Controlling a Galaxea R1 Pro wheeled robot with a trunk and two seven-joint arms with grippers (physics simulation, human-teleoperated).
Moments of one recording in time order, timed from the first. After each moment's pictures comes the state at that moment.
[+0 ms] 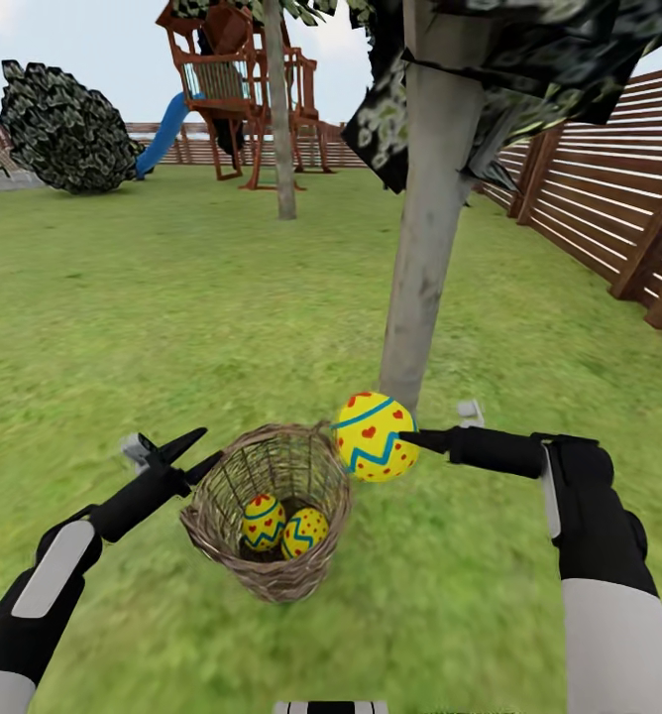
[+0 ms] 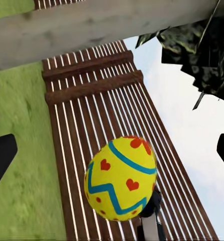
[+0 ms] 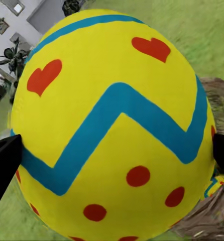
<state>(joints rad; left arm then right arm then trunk) -0.48 0.25 0.09 -1.15 1.26 0.83 -0.74 -0.71 -0.05 -0.28 -1.36 0.17 0.98 1.42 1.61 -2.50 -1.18</state>
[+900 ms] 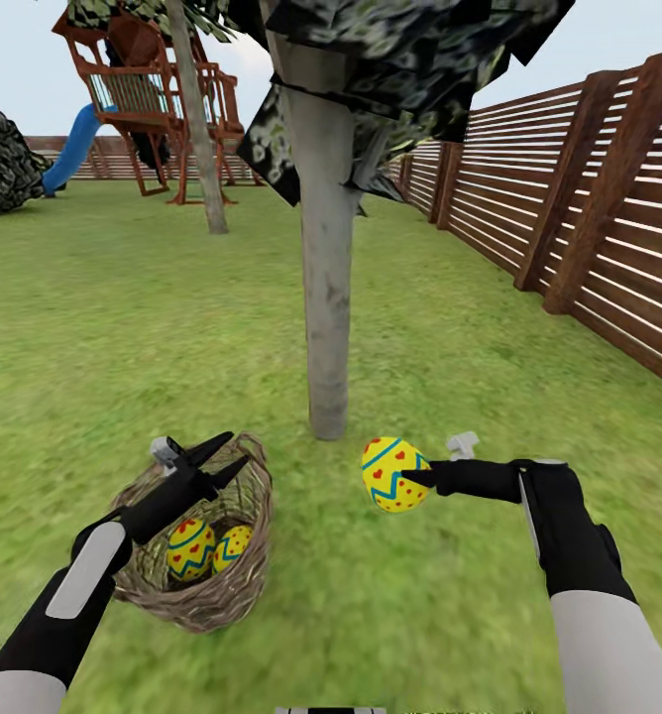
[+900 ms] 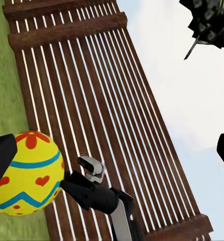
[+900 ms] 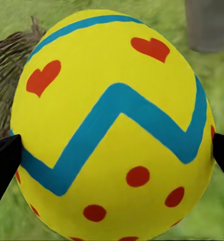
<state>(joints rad) -0.48 0.18 0.03 -1.15 1.25 0.83 -0.73 -0.67 -0.04 -0.26 -1.19 0.37 0.73 1.12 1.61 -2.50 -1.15</state>
